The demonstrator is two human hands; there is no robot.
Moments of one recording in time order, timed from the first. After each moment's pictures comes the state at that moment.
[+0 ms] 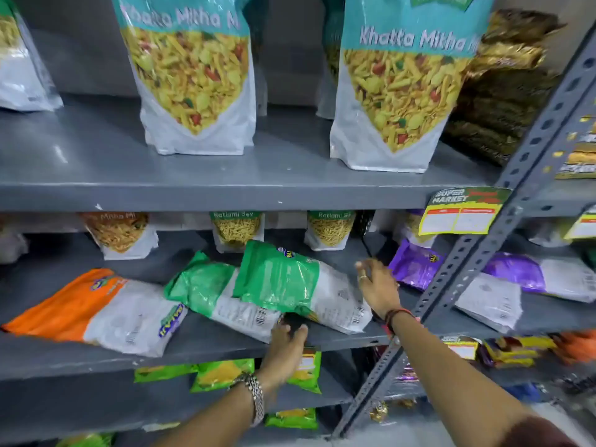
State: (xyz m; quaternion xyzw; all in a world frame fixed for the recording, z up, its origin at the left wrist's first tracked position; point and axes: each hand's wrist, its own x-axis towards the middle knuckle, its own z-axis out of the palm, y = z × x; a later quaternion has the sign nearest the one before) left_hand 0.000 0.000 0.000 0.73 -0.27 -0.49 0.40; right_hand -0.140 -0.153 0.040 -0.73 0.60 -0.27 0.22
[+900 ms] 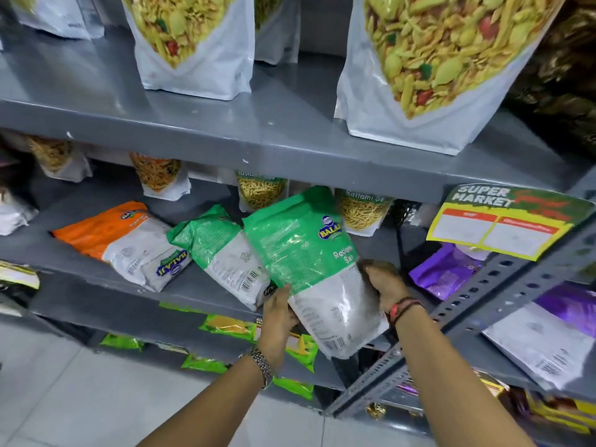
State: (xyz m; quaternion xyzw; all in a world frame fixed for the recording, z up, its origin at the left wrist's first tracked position) left_hand -0.044 -0.050 -0.012 0.59 -0.02 -0.44 0.68; right_hand -0.138 -0.226 -0.001 -0.57 0.56 -0.21 0.57
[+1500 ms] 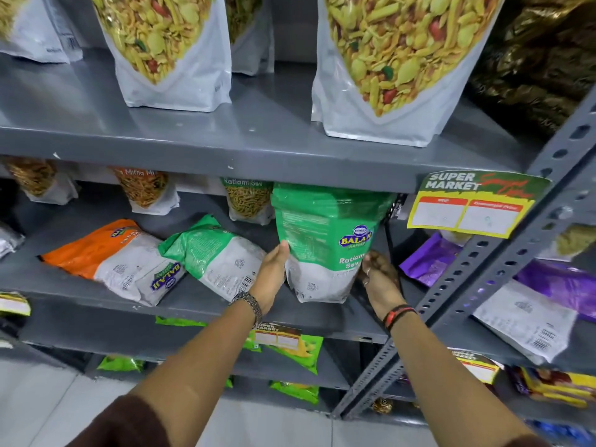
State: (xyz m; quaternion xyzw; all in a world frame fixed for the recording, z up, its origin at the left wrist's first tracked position) left_hand 0.001 -0.086 0.027 0.66 -0.24 -0.41 0.58; right_hand -0.152 -0.202 -0.001 -0.45 0.44 -0.39 0.67
